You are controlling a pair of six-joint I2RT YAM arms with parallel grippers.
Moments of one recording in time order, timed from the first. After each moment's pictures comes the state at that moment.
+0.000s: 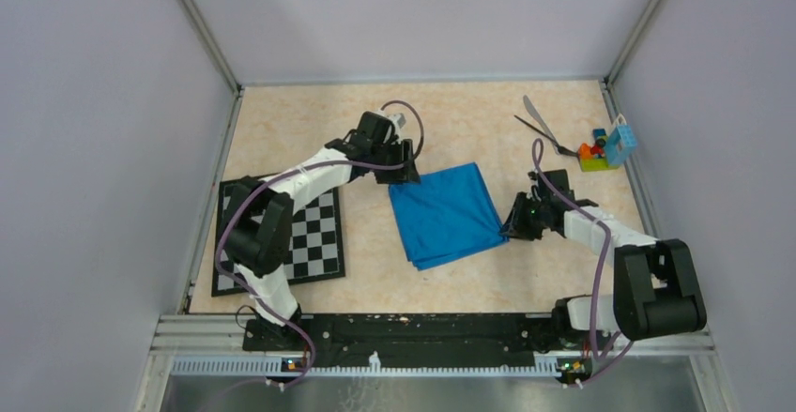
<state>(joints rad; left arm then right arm) -0.50 1.81 1.26 -0.32 0.28 -0.47 0.14 1.32 0.57 -0.32 -0.29 0.47</state>
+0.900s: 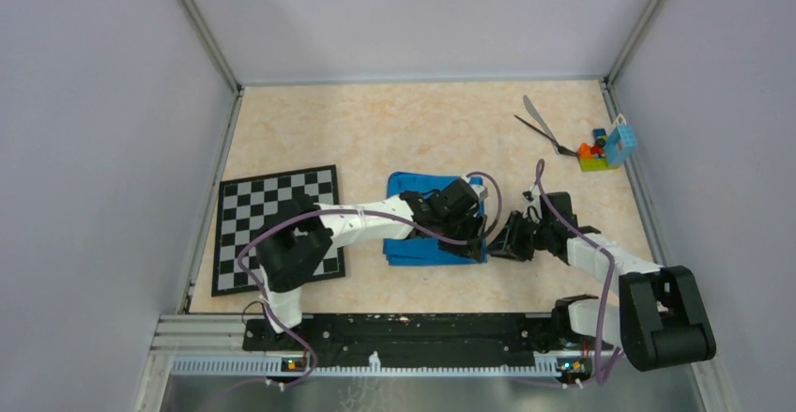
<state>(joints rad) -1.05 1.83 1.25 -0.34 0.23 -0.68 0.15 1.16 0.36 -0.19 -0.55 0.59</state>
